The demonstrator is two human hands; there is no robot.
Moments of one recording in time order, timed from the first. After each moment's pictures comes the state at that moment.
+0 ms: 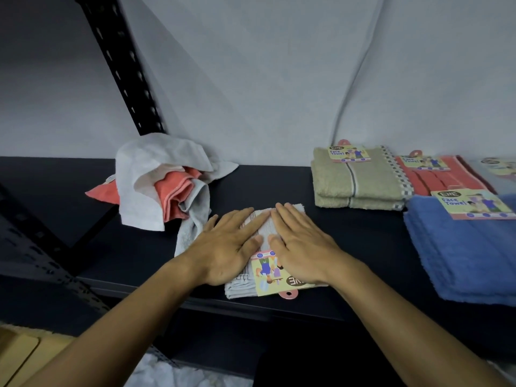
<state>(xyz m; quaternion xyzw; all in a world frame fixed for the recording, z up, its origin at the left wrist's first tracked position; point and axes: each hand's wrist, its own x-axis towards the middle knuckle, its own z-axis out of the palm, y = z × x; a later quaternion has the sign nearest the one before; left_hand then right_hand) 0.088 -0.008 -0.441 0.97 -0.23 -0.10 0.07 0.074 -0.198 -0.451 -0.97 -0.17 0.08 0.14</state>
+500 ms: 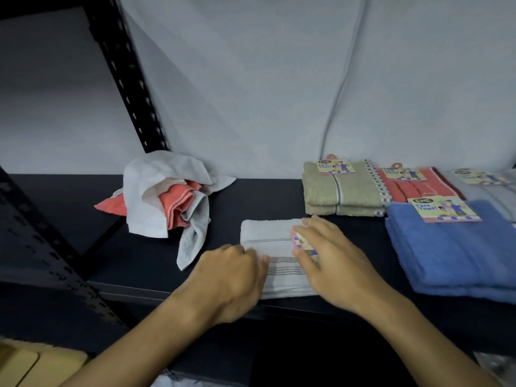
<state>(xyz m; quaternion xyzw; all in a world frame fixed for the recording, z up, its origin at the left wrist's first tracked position) 0.013 -0.037 -0.406 0.98 -0.22 0.03 -0.01 0.006 -0.235 -0.422 -0.96 -0.12 -0.11 0.22</state>
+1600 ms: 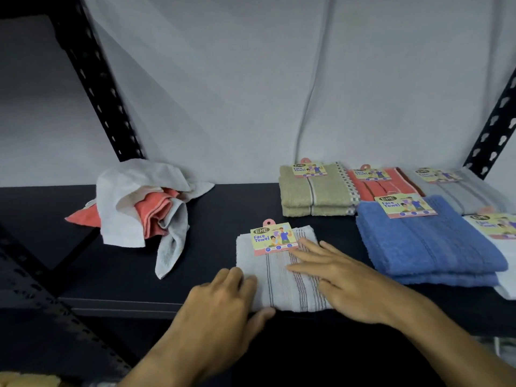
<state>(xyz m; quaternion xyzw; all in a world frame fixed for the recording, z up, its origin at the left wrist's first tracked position) -0.023 -0.039 -0.432 0.94 -0.32 0.11 0.01 -0.017 -0.291 -0.429 -0.95 -0.24 0.06 0.20</state>
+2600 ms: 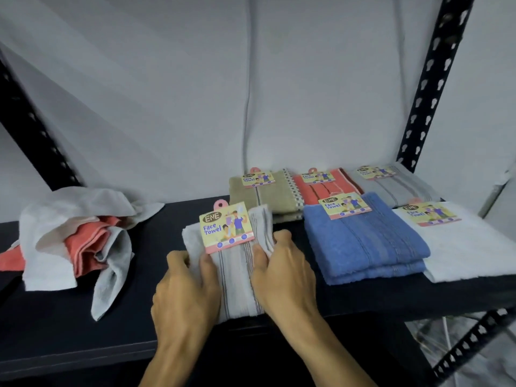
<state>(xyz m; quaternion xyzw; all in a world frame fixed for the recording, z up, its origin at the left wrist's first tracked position) -0.003 -0.117 -0.412 0.91 0.06 0.16 0.36 -0.022 -0.242 -0.403 -0.90 0.17 -0.19 0.35</state>
